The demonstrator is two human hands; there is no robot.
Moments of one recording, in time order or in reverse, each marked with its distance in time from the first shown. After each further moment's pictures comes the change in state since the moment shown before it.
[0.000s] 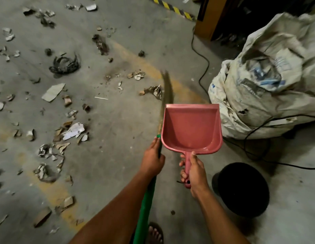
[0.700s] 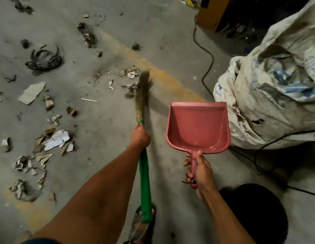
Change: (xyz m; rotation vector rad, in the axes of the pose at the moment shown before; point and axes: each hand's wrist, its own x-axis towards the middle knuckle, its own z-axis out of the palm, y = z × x) left_hand 0.239 -0.042 -0.008 0.117 -0.059 -0.338; right_hand 0.141 -0.035 0.024 0.019 0.036 0.038
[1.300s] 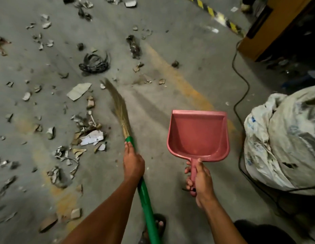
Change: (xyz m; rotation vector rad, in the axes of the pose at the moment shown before) left_hand -0.063 -0.122 -0.105 -0.300 0.392 -0.216; right_hand -0.032 -0.036 0.148 -0.174 -0.137 0.006
